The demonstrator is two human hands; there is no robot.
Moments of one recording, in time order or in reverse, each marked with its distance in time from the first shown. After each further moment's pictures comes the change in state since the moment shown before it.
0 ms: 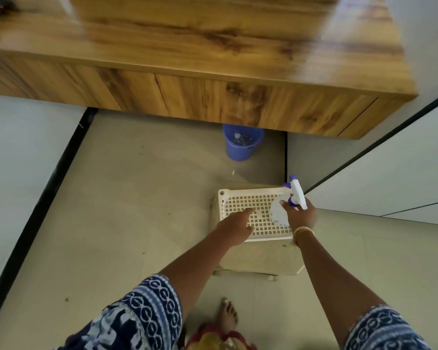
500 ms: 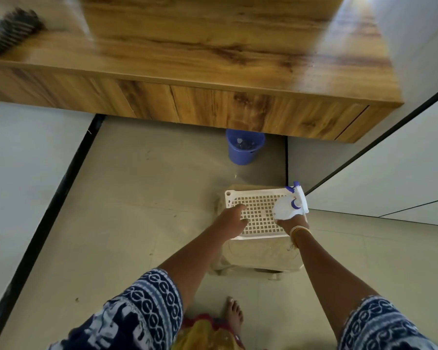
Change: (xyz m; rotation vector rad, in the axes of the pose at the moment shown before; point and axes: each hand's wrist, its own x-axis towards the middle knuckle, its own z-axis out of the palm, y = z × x) left_hand -0.041 -0.006 -0.033 -0.153 0.073 -0.066; right_hand -0.026 0.004 0.004 -0.391 -0.198 0.162
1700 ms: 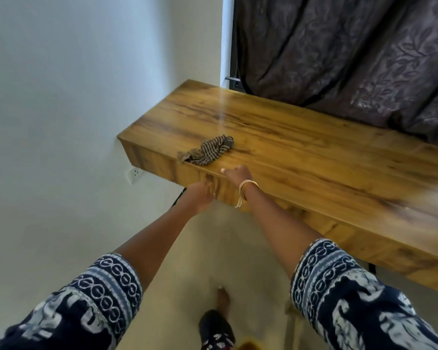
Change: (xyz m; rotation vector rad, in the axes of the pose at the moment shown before) left_hand -0.128 -0.230 -0.542 0.023 0.580 -0.065; right_hand -0.281 -0.595 0.306 -0.078 -0.312 -0.682
